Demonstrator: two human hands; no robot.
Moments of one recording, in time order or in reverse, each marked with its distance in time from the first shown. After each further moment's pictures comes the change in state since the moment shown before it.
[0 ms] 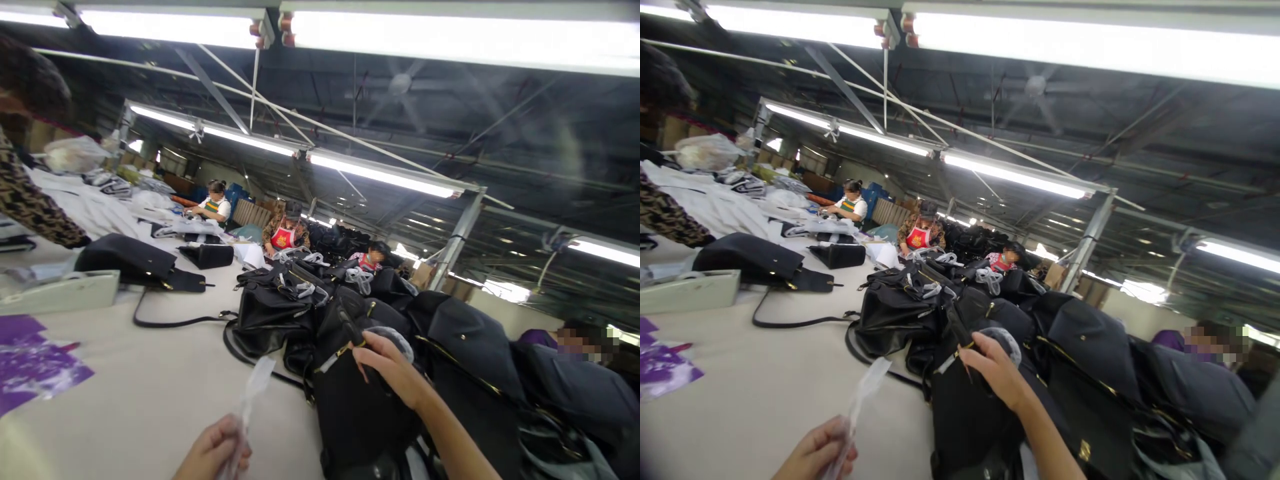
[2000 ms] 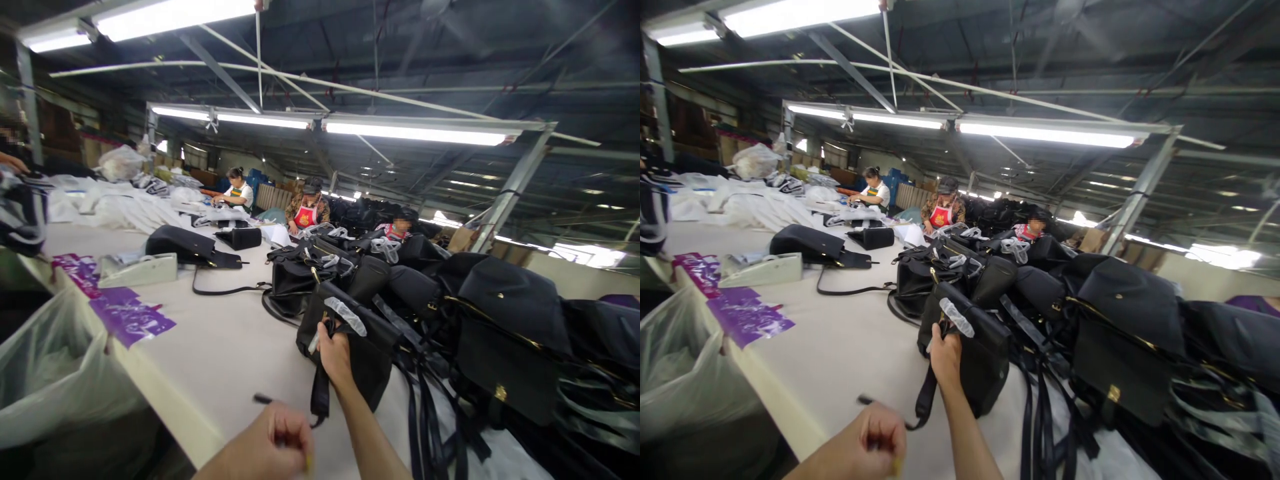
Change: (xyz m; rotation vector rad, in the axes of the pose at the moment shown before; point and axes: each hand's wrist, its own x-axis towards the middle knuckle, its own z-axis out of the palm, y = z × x) left_hand -0.122 0.063 0.080 0.492 -0.384 -0.019; right_hand 0.011 0.059 0.175 0.153 0.491 0.132
